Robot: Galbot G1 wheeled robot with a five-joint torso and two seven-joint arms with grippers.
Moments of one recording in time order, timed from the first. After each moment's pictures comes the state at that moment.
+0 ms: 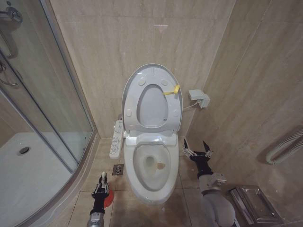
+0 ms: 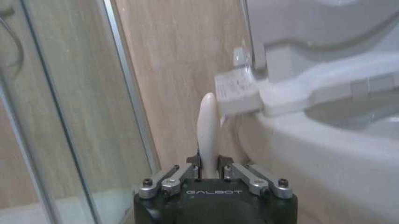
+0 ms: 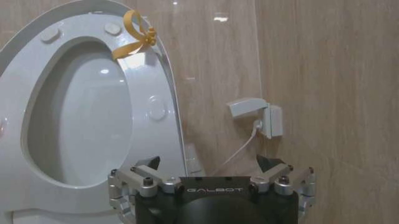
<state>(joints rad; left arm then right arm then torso) 1.37 -1.38 -0.40 -1.38 0.12 -0.55 -0.32 -1.40 1.48 0.55 2.02 0.20 0.03 0.10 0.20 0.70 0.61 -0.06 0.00</state>
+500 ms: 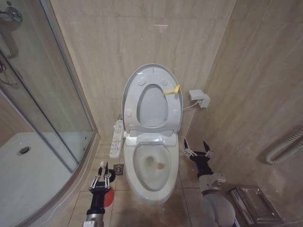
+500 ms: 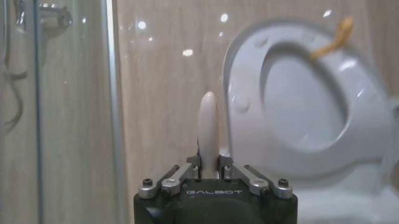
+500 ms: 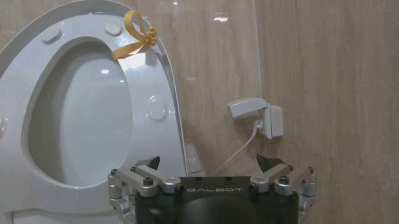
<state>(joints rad) 1.62 -1.34 -0.35 -1.94 0.07 -0.47 -0.31 -1.40 1.48 0.55 2.02 0.20 0.03 0.10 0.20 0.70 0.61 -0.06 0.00</state>
